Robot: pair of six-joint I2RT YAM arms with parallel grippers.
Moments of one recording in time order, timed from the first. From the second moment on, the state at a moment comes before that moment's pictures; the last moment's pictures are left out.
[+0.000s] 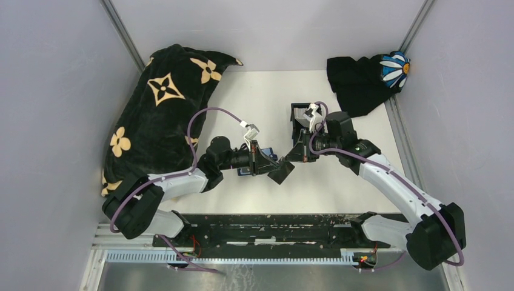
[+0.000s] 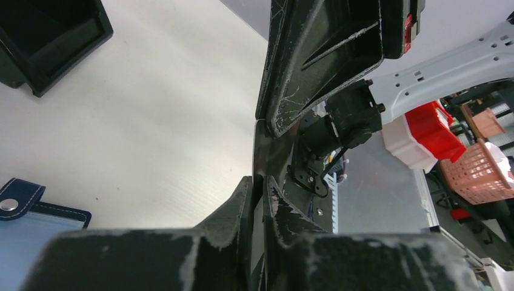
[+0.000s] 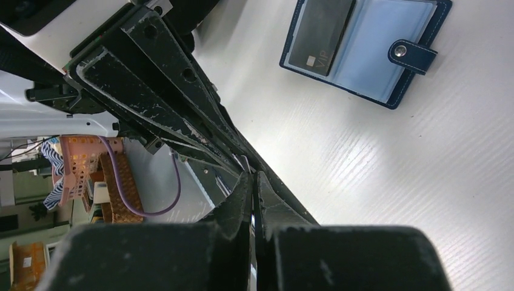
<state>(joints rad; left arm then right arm) -0.71 1.38 0.53 0.77 0.70 -0.57 0.48 1.14 0.87 -0.34 -0.65 0.53</state>
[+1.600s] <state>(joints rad) -0.61 1.41 0.42 0.51 -0.11 -0.93 0.64 1.68 1.09 -0.26 -0.23 0.43</state>
